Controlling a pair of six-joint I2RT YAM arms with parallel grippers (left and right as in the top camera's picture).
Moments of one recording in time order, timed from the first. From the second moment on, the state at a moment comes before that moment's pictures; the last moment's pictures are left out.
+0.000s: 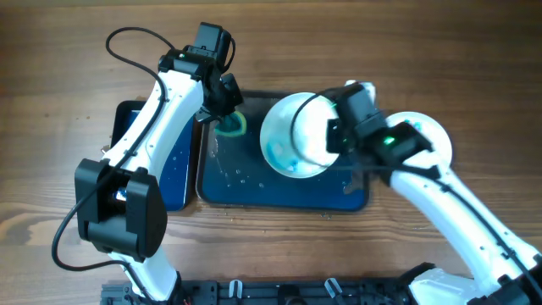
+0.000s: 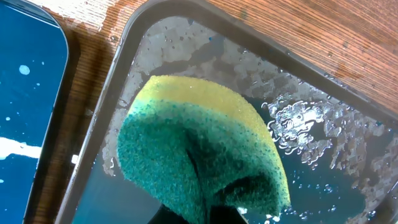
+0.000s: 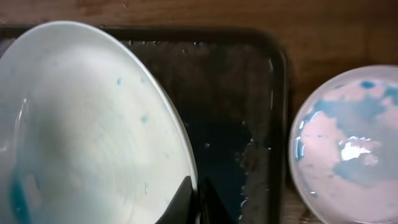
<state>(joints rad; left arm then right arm) -0.29 1.89 1.56 -1.00 0.05 -0.66 0.45 1.40 1.10 -0.75 0.13 0.46</state>
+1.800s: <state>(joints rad) 0.11 1.59 1.41 -1.06 0.24 -0.24 -0.12 1.28 1.38 -1.15 -0.30 0.08</state>
